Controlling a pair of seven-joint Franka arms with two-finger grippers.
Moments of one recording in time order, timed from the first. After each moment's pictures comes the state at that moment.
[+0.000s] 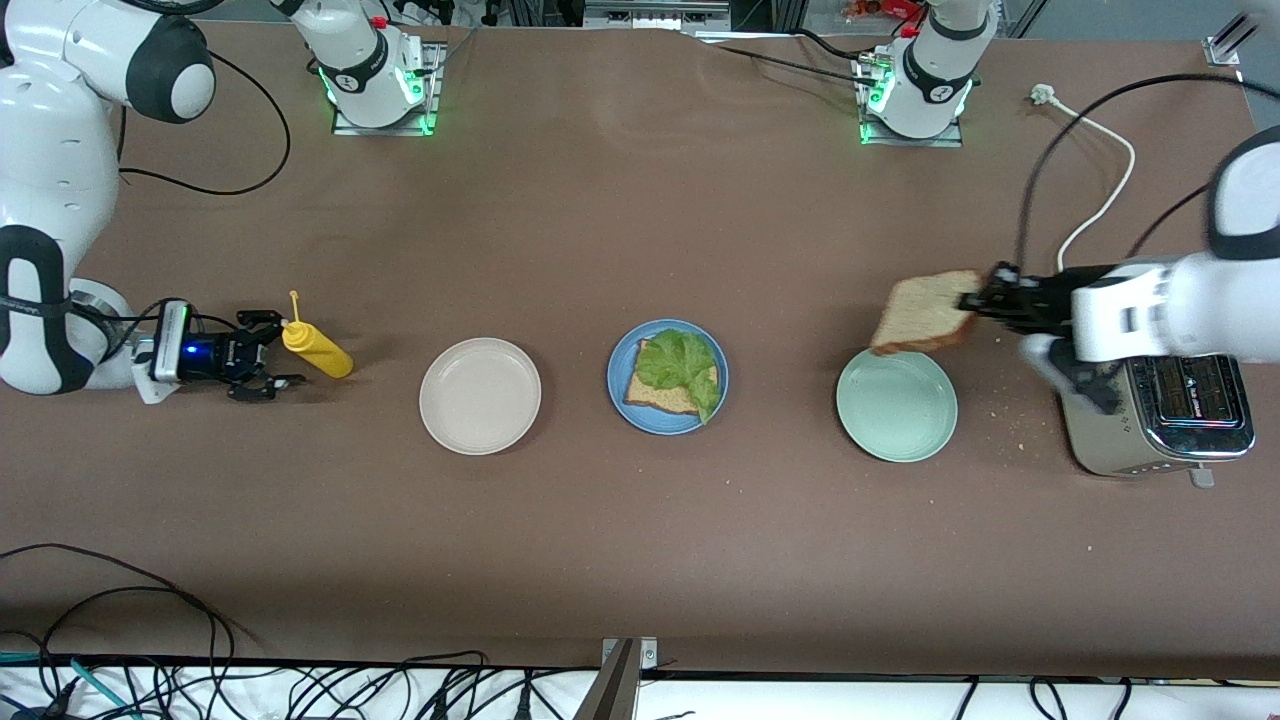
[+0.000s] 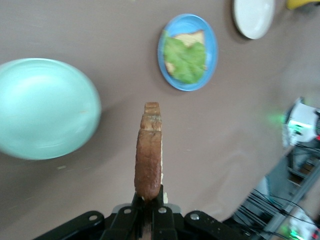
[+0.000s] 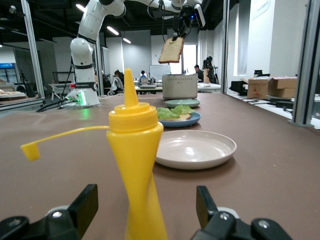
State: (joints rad) left arm 0.37 0.43 -0.52 -1.38 -0.28 1.41 0.32; right arm -0.22 1.01 -0.34 -1.52 1.25 1.17 -2.64
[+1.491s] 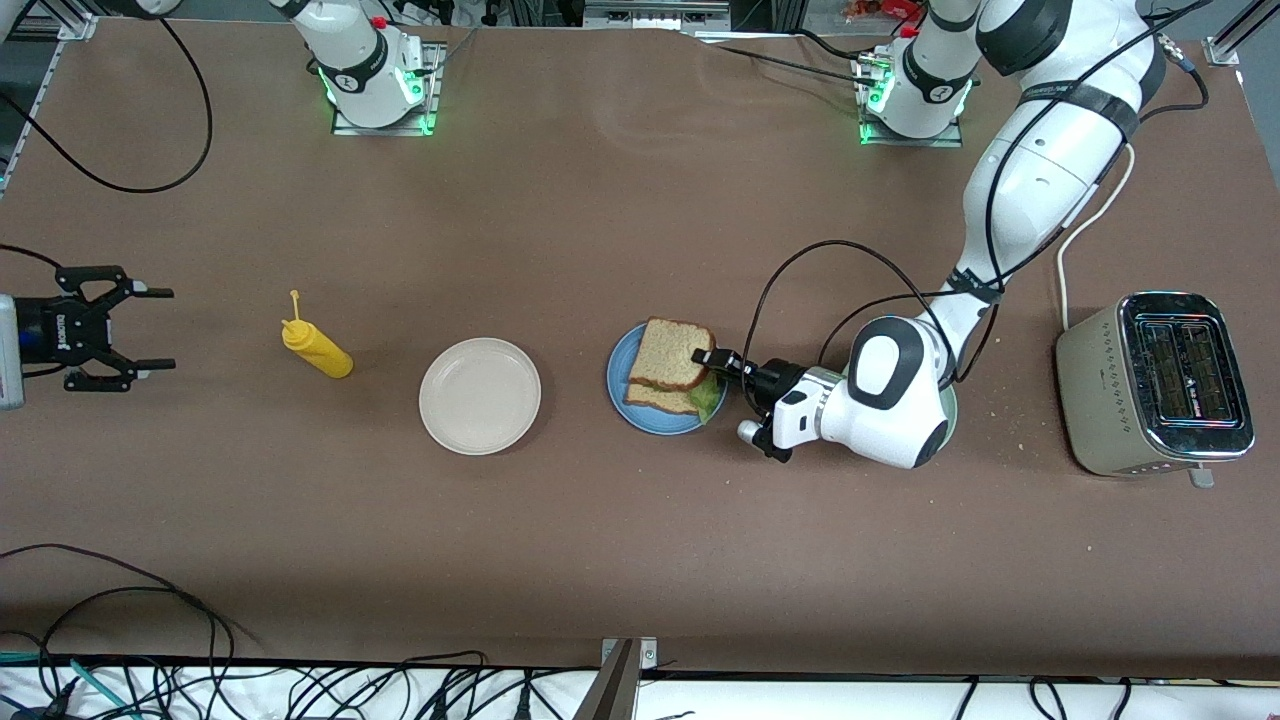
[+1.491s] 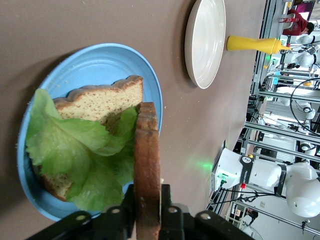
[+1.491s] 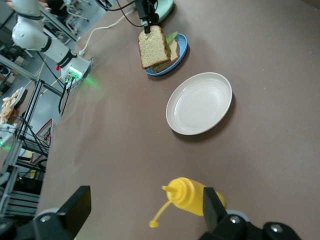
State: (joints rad) left arm 0.03 0.96 -0.51 -1.38 -0.66 1.91 0.36; right arm -0.10 0.63 -0.42 -1.27 0.84 1.16 -1.58
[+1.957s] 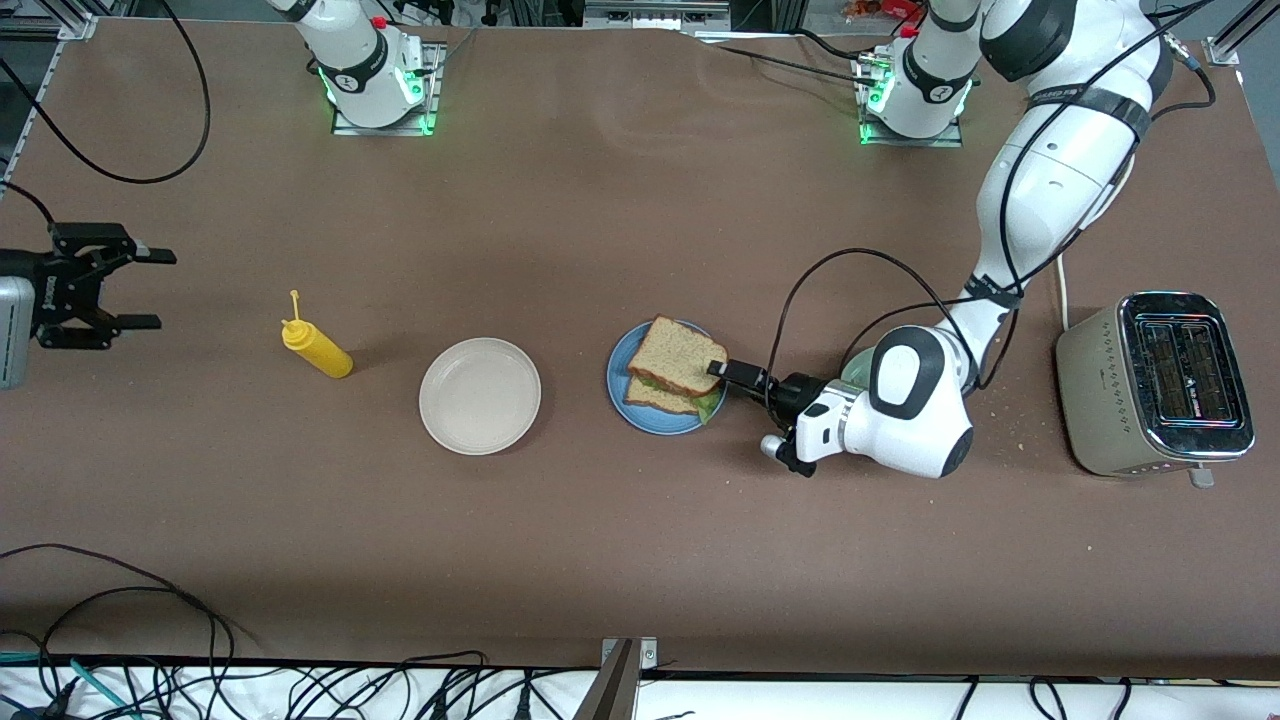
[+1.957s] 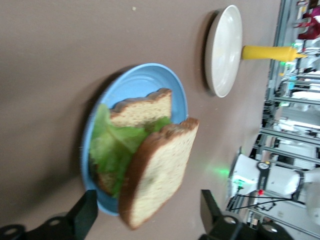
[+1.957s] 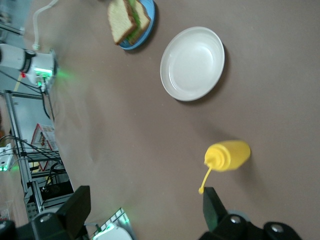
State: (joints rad) left arm 0.05 0.96 -0.47 -1.35 -0.61 1.91 0.38; right arm 0.04 0.45 -0.42 -1.27 0.61 1.16 -1.08
